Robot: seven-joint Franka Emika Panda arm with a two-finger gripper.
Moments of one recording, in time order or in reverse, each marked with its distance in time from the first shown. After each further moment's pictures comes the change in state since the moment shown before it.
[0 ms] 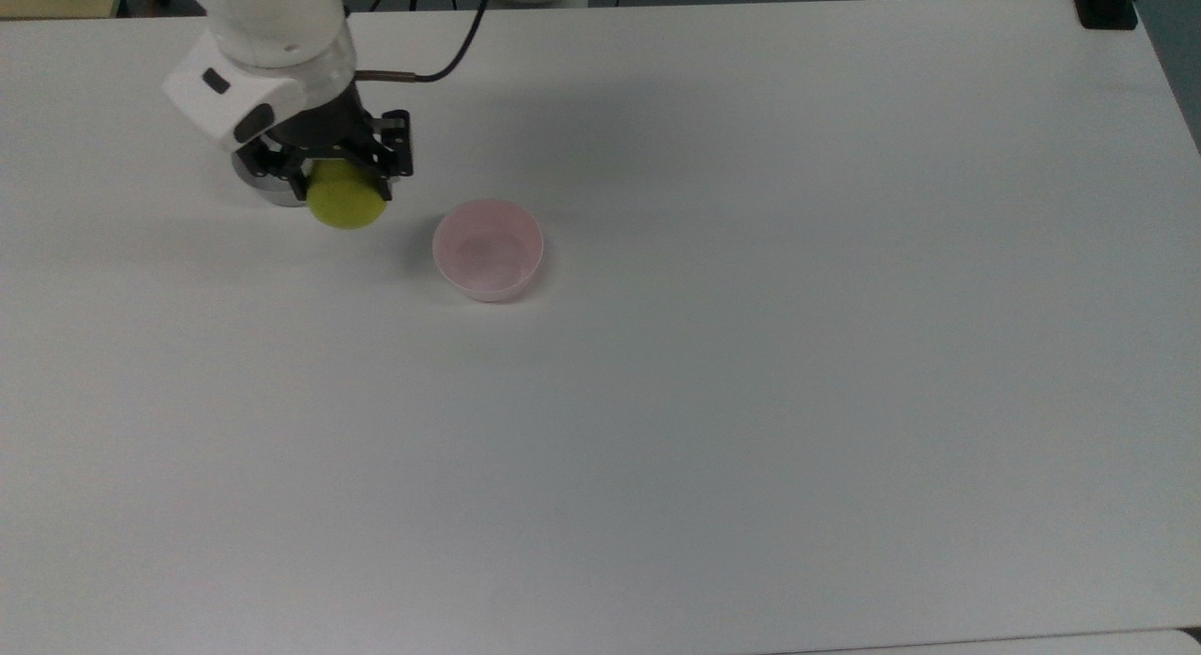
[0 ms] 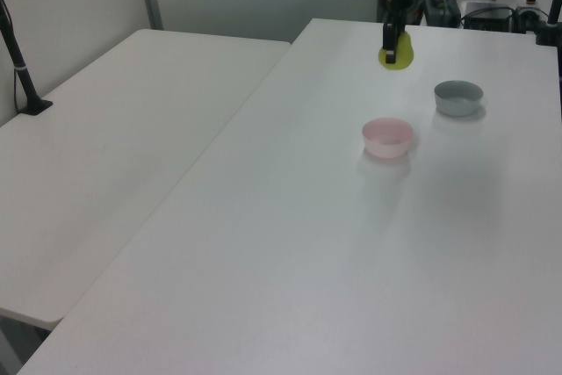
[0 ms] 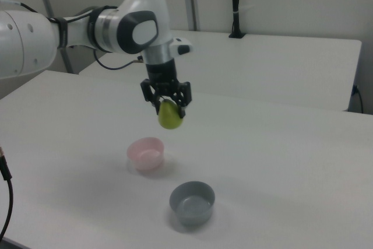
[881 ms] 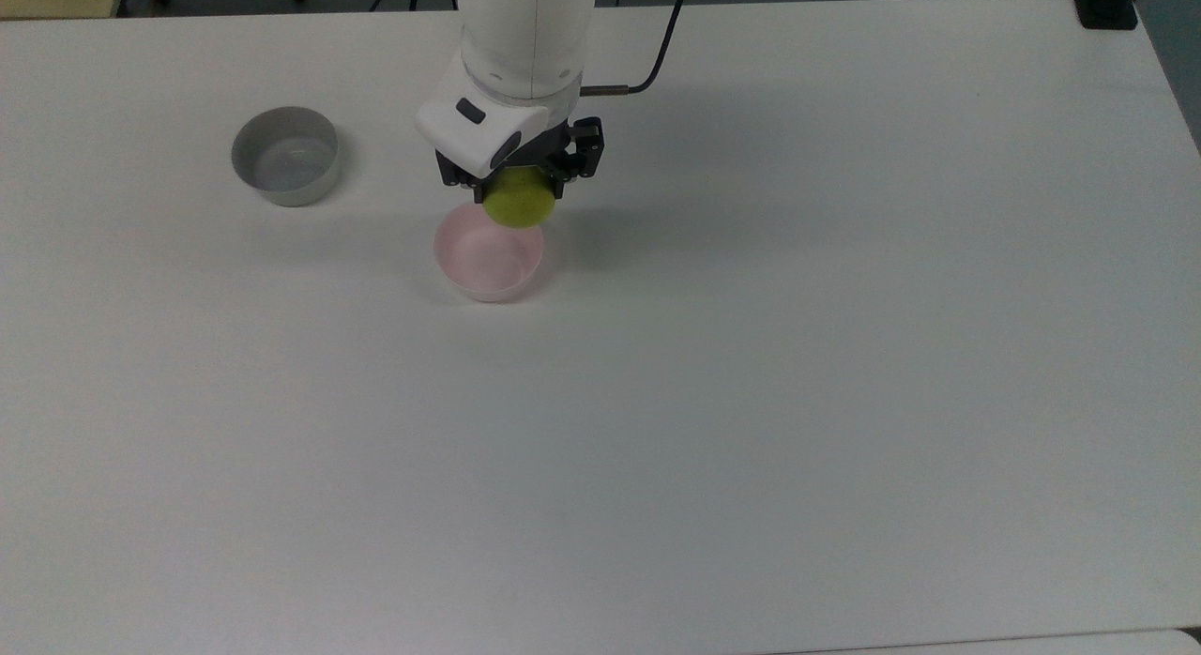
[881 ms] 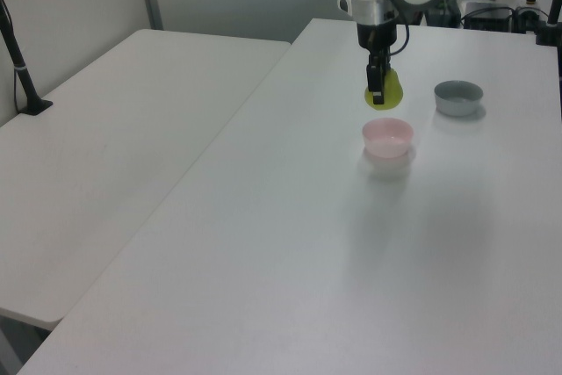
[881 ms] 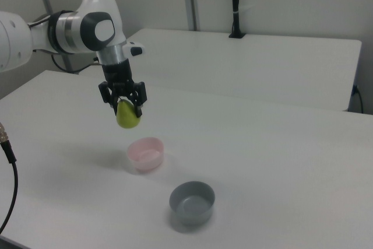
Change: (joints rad) arm 0.097 -0.001 0.160 -0.049 -0.069 -0.057 0.200
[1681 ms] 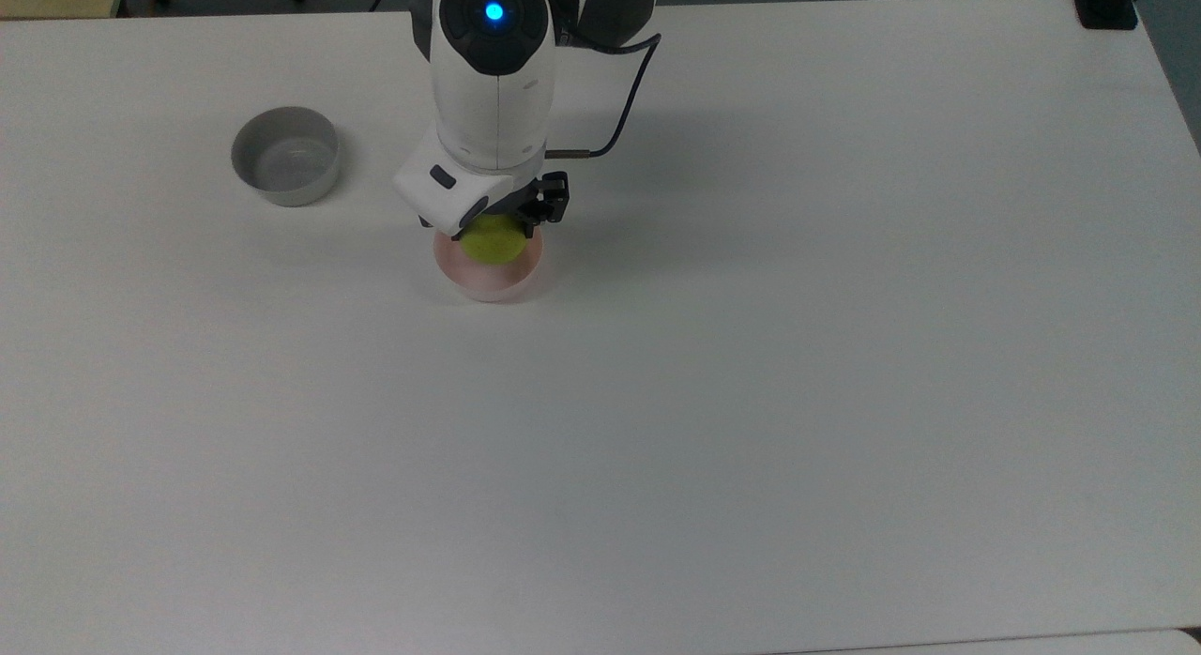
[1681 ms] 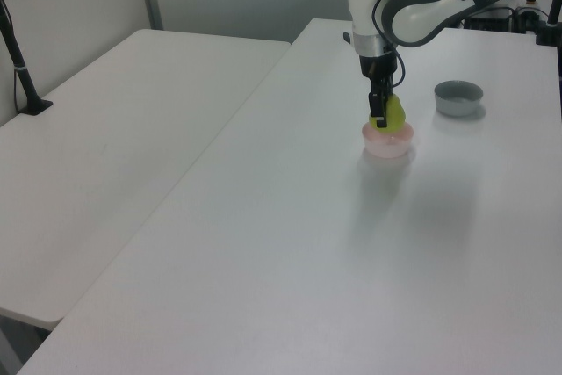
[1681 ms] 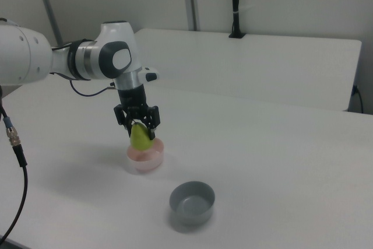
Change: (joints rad) arm 0.026 0.064 -0.084 -0.093 -0.009 0.139 -0.002
